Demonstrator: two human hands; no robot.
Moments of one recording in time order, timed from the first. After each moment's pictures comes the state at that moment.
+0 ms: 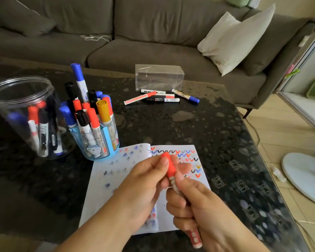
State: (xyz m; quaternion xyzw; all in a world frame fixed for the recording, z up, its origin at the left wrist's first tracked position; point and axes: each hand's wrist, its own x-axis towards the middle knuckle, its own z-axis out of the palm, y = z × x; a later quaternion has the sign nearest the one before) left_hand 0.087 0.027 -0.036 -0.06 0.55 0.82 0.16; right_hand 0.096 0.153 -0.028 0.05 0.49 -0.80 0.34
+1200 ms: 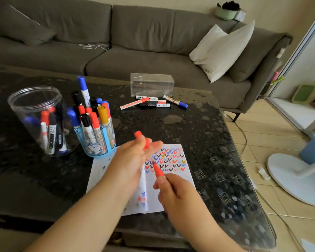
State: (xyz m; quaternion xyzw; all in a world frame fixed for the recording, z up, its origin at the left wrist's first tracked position) left_hand 0.084 0.034 0.000 -0.20 0.56 0.80 0.04; right_hand 0.134 0.158 -0.020 -0.07 0.84 -0.53 0.09
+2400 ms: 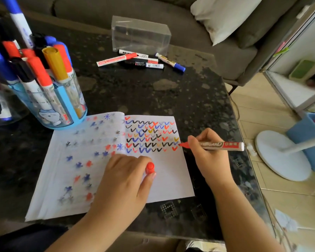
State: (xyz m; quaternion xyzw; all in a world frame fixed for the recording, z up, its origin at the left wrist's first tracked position) left_hand 0.106 0.050 -0.106 0.13 0.94 0.29 -0.14; right_hand 0.036 0.235 -0.095 0.03 0.83 -0.56 -0.09
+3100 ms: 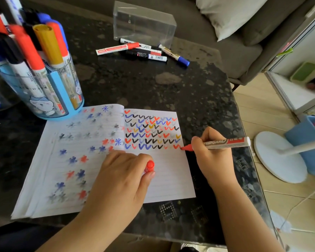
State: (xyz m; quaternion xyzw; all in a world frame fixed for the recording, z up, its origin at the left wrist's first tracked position) left_hand 0.107 0.048 -0.107 0.13 0.94 0.28 -0.14; right_hand 0.033 0.233 -0.095 0.03 0.83 -0.54 -0.09
